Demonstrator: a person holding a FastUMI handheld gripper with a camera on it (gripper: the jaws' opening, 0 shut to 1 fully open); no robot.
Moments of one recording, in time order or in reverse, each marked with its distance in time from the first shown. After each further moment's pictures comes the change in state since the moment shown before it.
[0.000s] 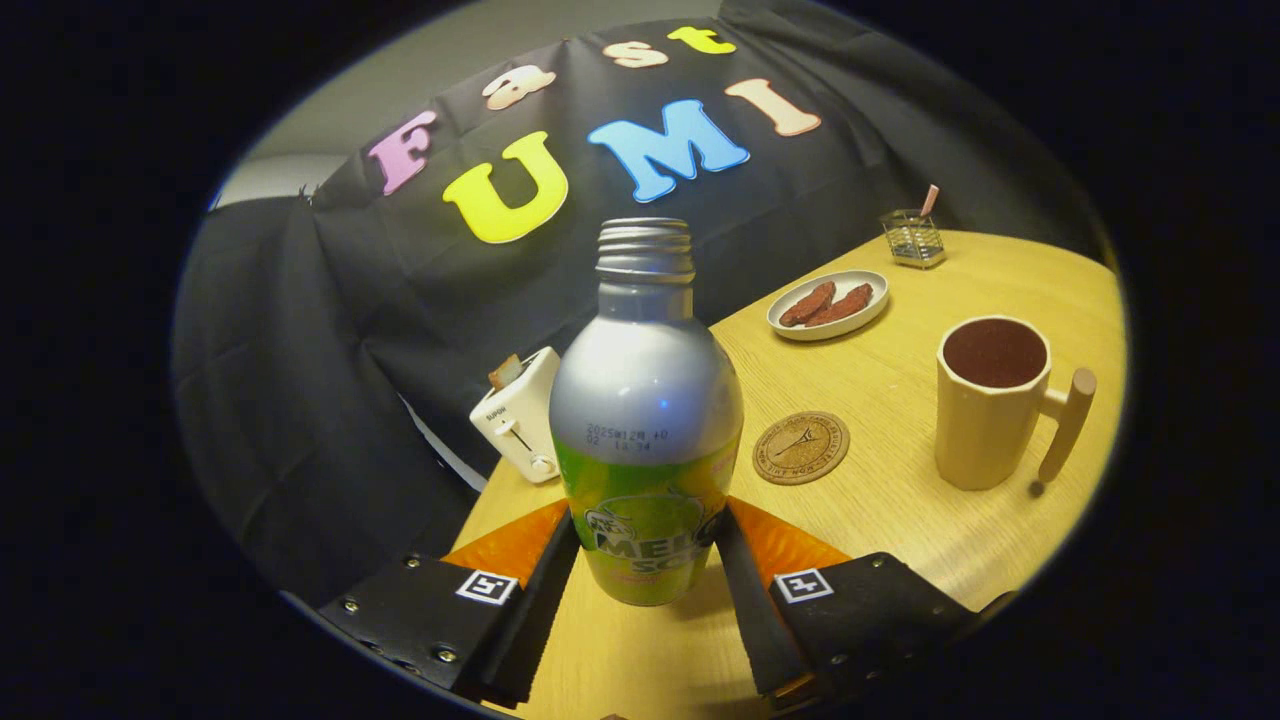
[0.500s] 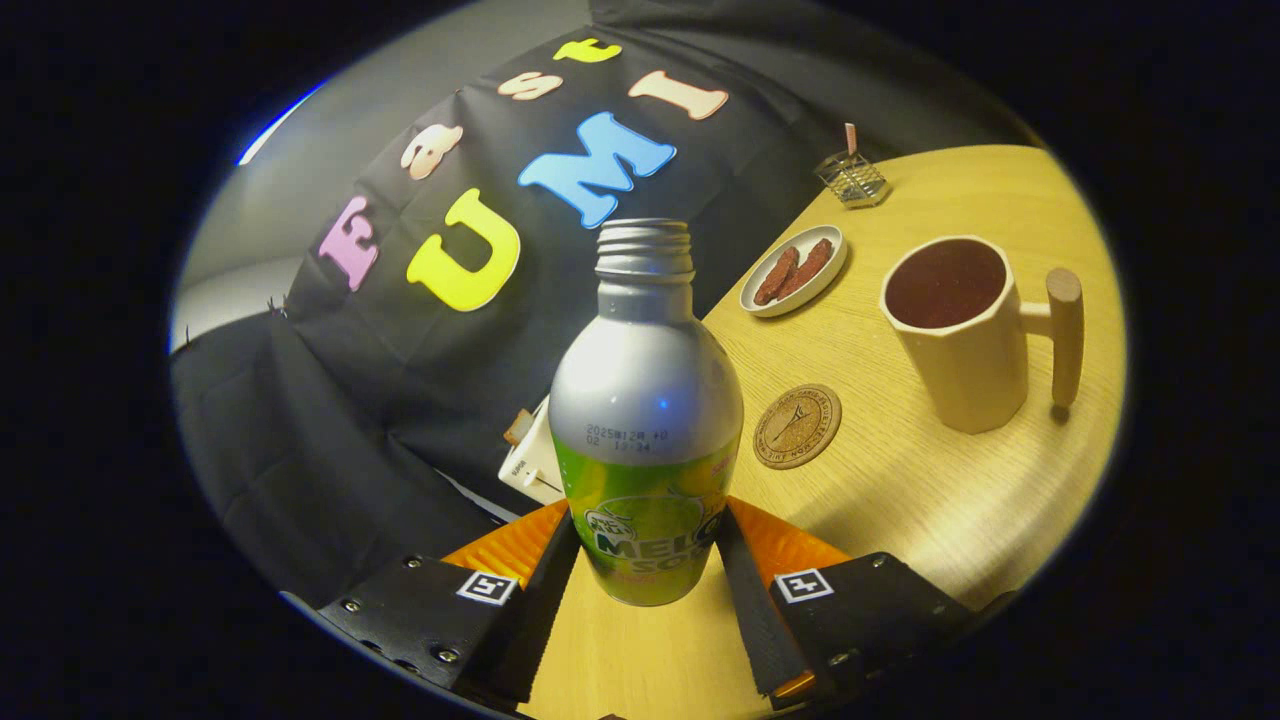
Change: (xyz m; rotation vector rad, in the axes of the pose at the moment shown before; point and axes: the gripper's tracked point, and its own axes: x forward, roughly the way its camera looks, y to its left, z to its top) arm -0.013 -0.019 0.019 0.300 -0.052 0.058
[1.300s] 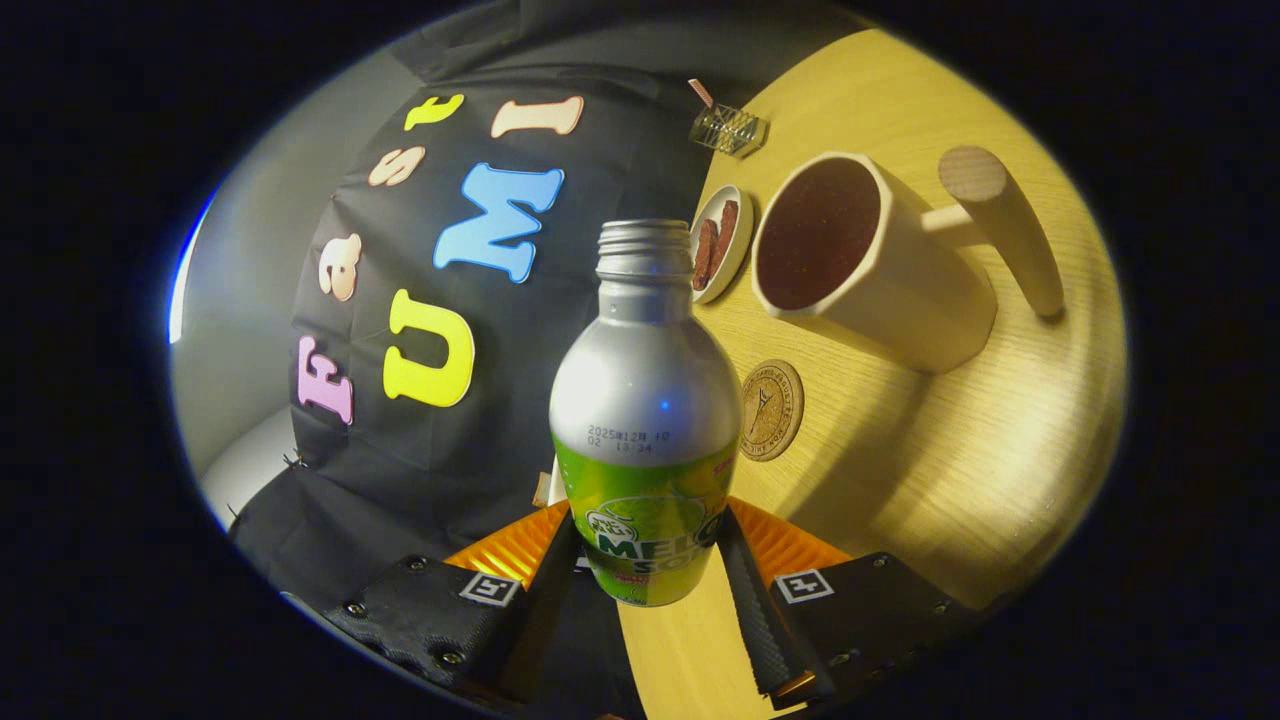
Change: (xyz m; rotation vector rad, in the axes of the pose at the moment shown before) arm 0.002 -0.029 0.015 0.417 0.004 0.013
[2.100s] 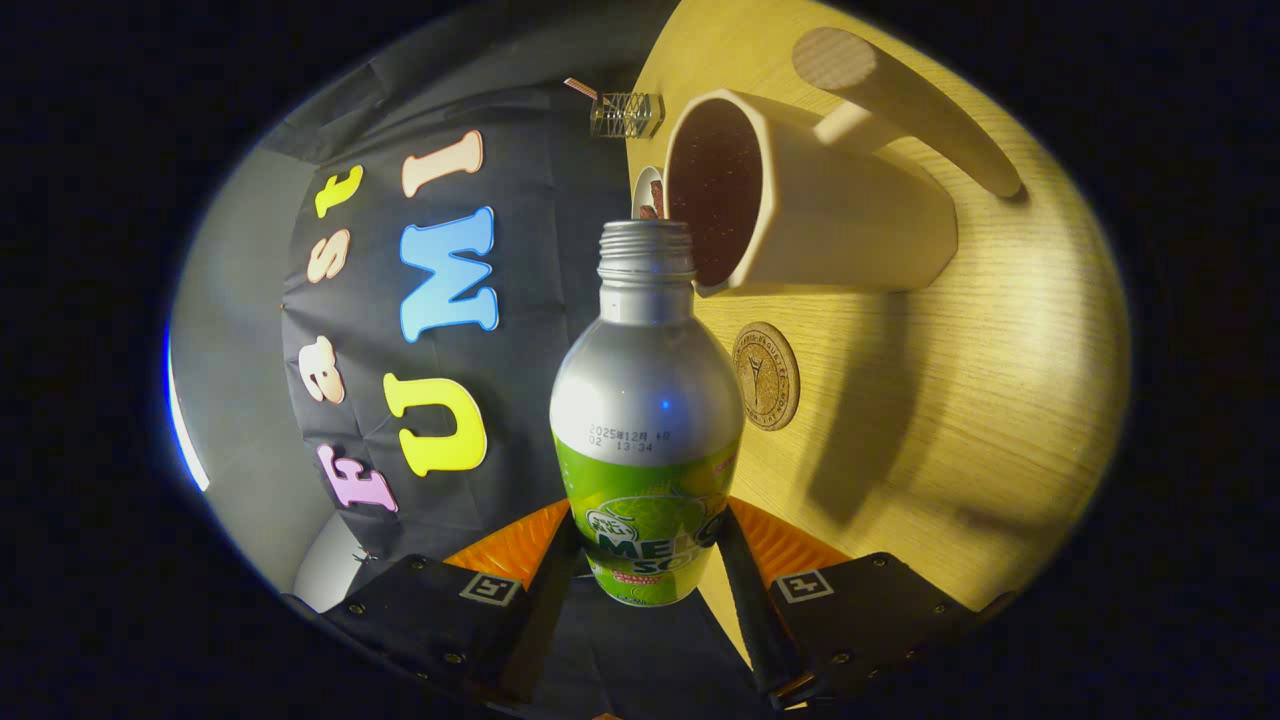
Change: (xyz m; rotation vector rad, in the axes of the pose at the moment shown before) arm 0.006 0.007 0.007 0.341 0.000 0.031
